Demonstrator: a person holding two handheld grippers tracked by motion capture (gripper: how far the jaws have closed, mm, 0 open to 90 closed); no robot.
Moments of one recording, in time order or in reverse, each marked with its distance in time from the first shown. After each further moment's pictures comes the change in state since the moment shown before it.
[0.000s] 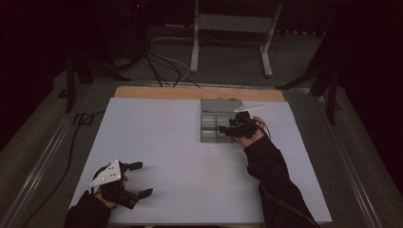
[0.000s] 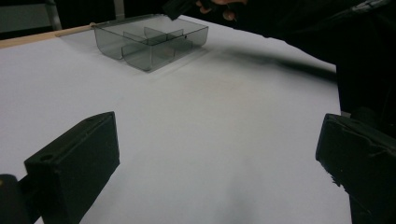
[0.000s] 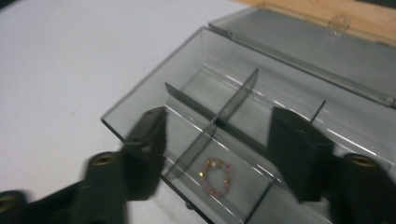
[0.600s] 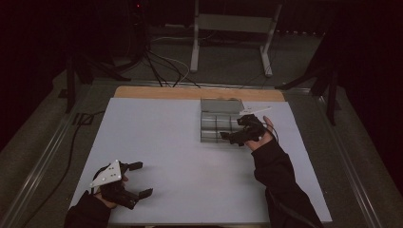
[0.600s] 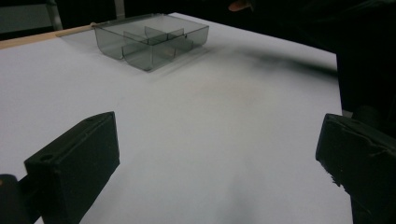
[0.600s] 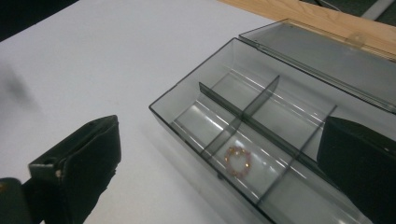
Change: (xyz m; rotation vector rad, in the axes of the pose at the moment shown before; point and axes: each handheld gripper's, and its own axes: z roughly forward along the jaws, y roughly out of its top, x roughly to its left) left arm 0.000 0.000 0.000 -0.001 0.001 0.000; right arm 0.010 -0.002 -0.035 -0.018 0.070 -0.058
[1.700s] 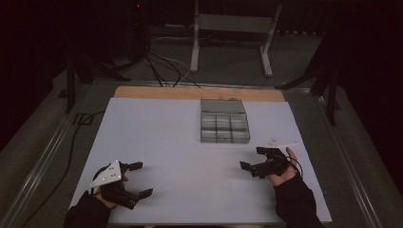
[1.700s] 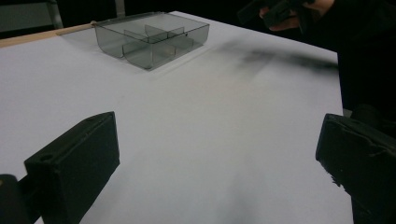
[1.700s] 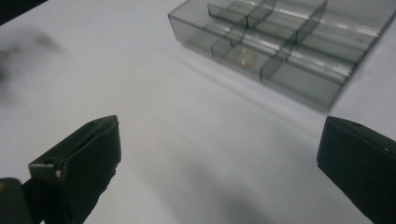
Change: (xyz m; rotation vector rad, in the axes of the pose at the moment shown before) left arm 0.000 0.000 0.000 0.002 0.003 -0.002; right arm 0.015 -0.099 -0.062 -0.022 0.001 0.064
